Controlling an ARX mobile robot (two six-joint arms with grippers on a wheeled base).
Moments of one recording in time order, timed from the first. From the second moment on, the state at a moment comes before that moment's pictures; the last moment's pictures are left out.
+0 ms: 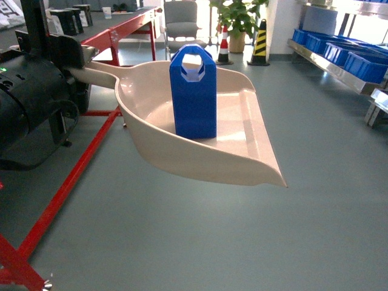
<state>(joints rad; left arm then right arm) -0.23 1.88 0.72 1.28 -0.11 -1.36 0.00 0.23 0.01 0.24 0.00 0.00</state>
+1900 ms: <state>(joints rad) -0.23 1.88 0.72 1.28 -0.11 -1.36 0.00 0.23 0.01 0.24 0.00 0.00</state>
